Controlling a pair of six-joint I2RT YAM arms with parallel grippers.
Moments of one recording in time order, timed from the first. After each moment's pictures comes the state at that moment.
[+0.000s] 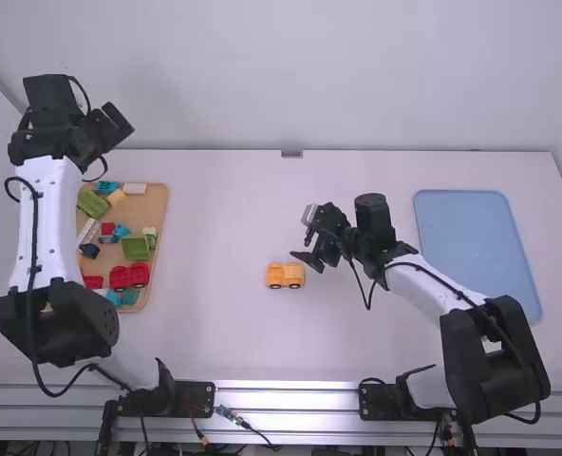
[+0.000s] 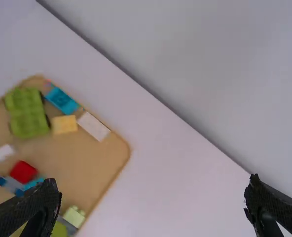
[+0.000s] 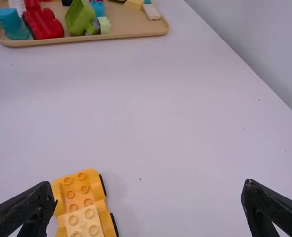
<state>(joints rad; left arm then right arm) 0.33 1.71 1.85 -0.86 0.01 -0.45 0.34 1.51 0.73 0.12 -0.71 -0.64</state>
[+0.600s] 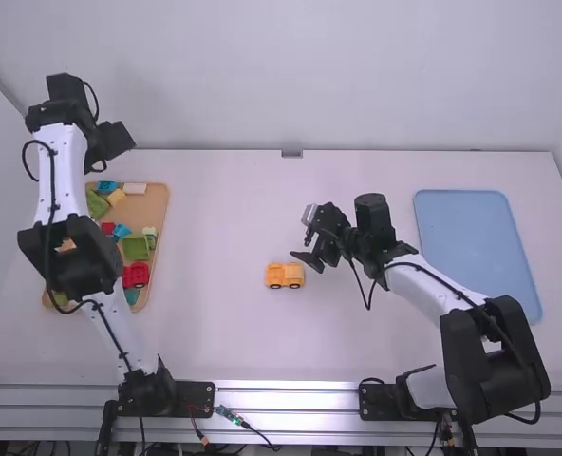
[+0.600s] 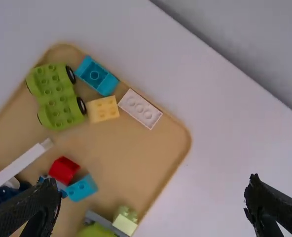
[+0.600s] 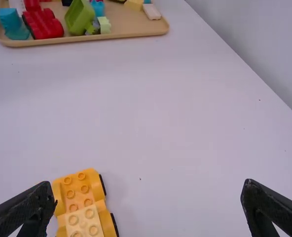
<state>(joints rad) 0.37 2.18 2.29 -1.17 -0.04 -0.31 0.34 1.51 0.73 0.12 -0.71 -0.63</state>
